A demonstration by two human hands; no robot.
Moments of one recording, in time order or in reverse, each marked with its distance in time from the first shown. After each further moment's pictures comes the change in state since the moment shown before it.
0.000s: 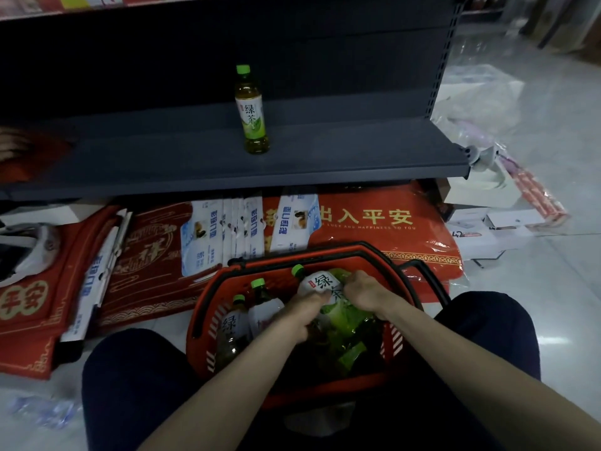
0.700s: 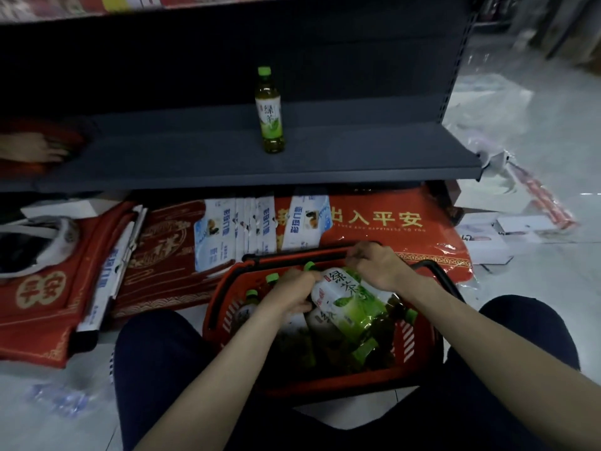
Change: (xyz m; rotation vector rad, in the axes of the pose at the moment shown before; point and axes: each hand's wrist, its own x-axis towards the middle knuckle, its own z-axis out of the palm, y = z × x) left_hand -0.069 0.029 -0.051 0.195 0.023 0.237; right_hand -0.017 -0.020 -0.024 -0.075 0.166 -0.338
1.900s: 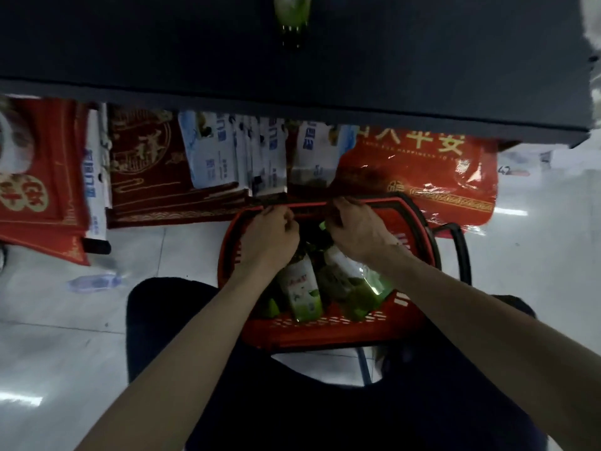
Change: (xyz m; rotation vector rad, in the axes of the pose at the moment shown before) left_hand 0.059 0.057 -0.094 0.616 0.144 0.064; right_hand 0.091 -0.084 0.017 -0.207 -0.245 -0.025
